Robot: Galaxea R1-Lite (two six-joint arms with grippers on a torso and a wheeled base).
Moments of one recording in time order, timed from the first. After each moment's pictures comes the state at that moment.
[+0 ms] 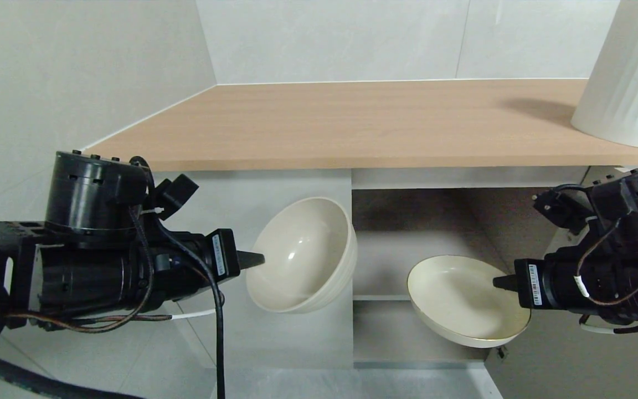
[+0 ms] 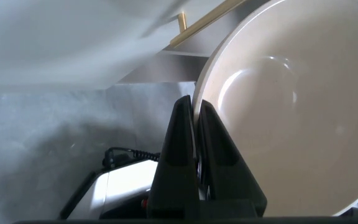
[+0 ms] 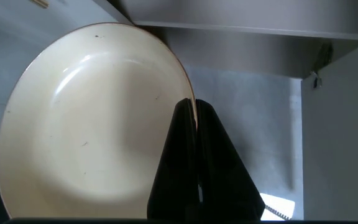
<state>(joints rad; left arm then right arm) -0.45 1.51 -0.85 -0.11 -0.18 -0.63 0.50 1.47 -0.86 0.10 -0.06 0.39</state>
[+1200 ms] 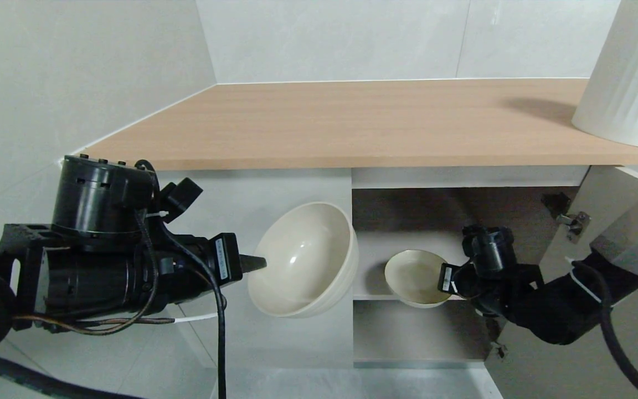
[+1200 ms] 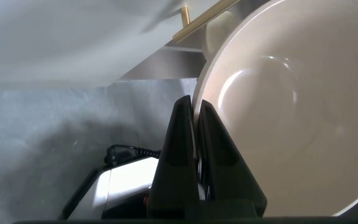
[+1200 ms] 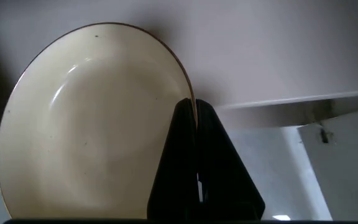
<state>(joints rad) -0.46 1.52 -0.85 -0.11 -0.18 -0.62 0.42 2.13 -0.83 -0.70 -0.29 0.46</state>
